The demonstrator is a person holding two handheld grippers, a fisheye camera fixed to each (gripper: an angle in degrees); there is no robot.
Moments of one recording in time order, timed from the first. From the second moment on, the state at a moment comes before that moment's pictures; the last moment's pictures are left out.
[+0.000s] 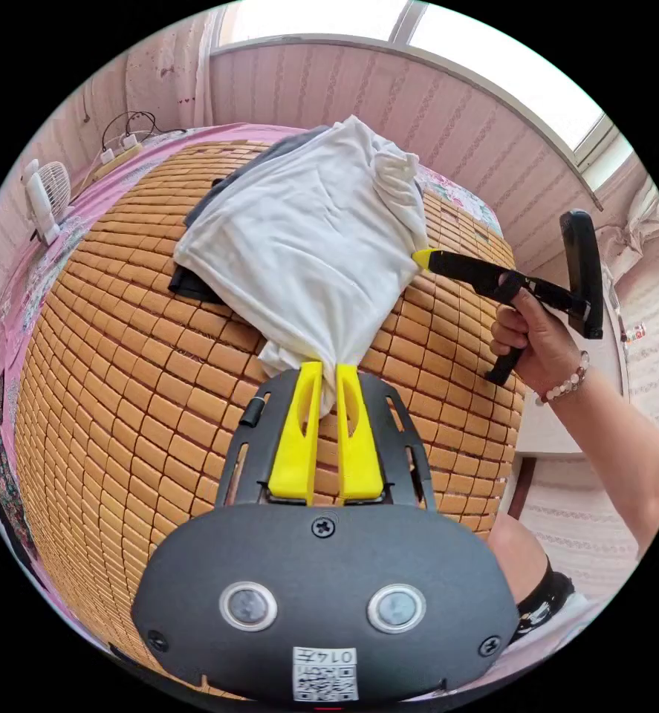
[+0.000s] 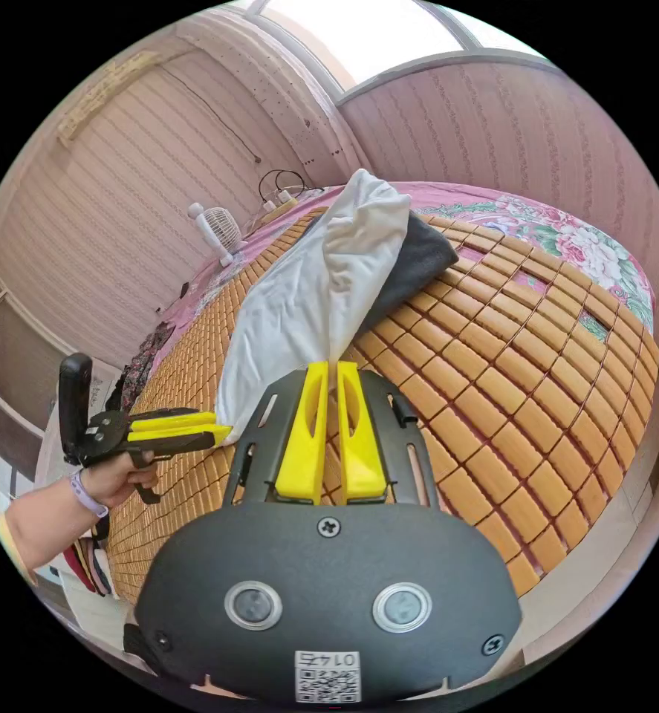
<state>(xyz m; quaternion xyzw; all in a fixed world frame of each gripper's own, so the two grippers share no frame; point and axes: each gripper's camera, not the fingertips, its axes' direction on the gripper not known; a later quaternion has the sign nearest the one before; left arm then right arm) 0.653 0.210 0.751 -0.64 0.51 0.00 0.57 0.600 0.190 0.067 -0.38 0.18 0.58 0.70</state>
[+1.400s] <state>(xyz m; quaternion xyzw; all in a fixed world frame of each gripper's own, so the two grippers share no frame) -0.030 0.095 0.319 -0.64 0.14 -0.34 0.68 0.111 -0.111 0.249 -0.53 -0.26 0.25 0.77</state>
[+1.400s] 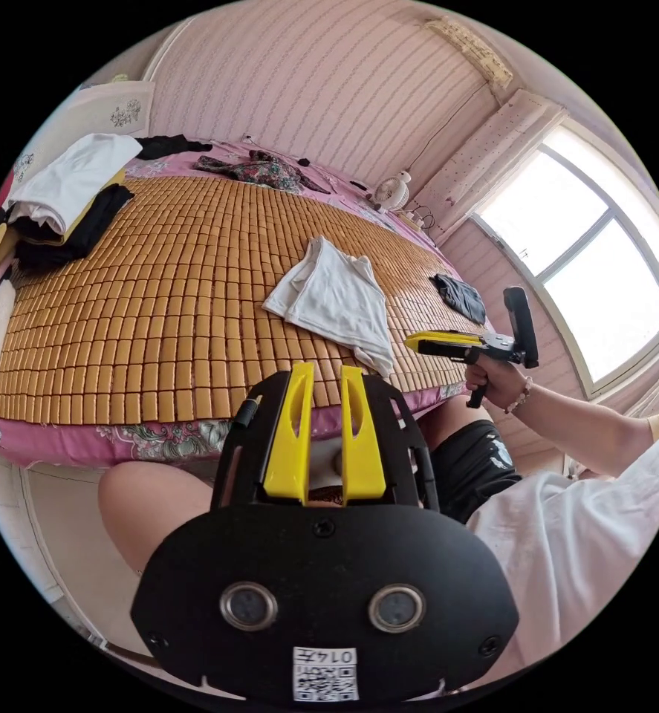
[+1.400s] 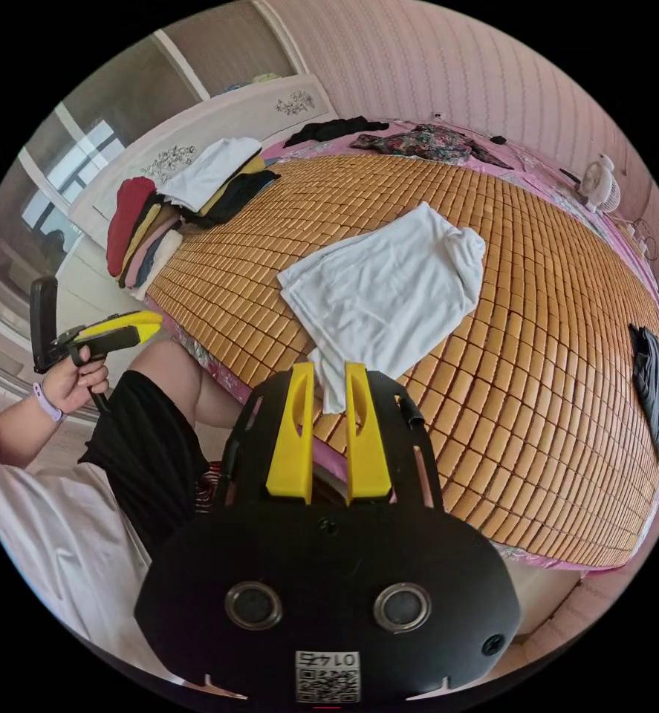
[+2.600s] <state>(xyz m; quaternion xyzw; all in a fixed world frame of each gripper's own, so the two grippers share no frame) -0.073 0.104 0.435 -0.64 0.21 -0.28 0.68 0.241 -0.007 0.224 -0.47 -0.10 0.55 0.69</state>
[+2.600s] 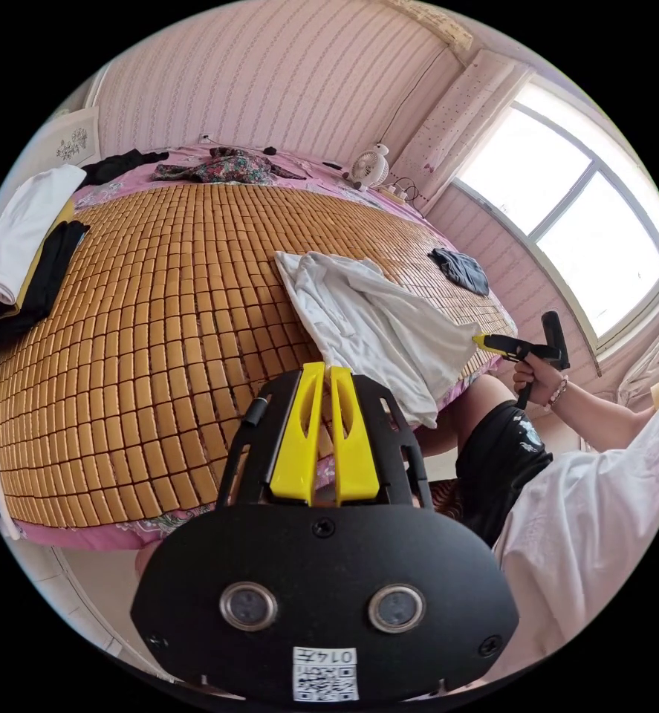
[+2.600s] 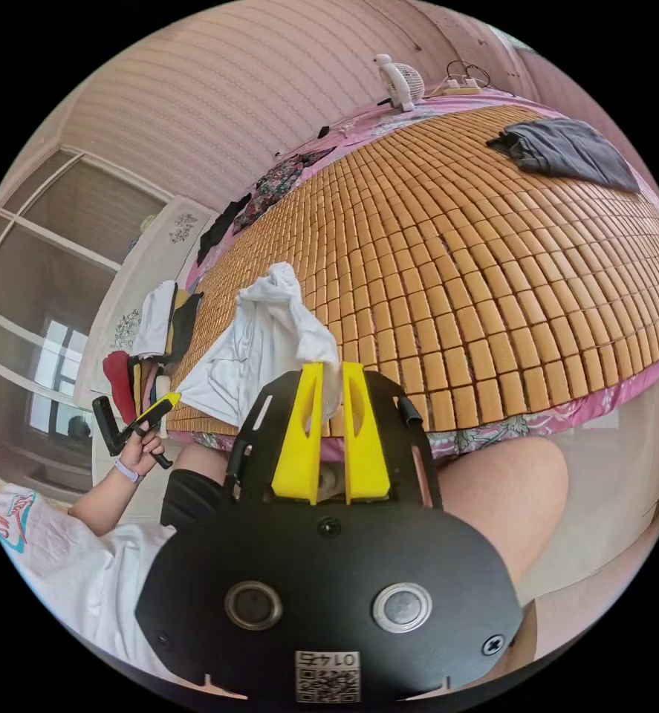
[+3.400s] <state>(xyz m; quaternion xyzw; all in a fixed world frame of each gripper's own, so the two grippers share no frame) -0.119 -0.038 0.487 -0.60 0.20 -0.31 0.72 0.245 -0.064 0.299 -0.49 -0.07 0.40 0.77</state>
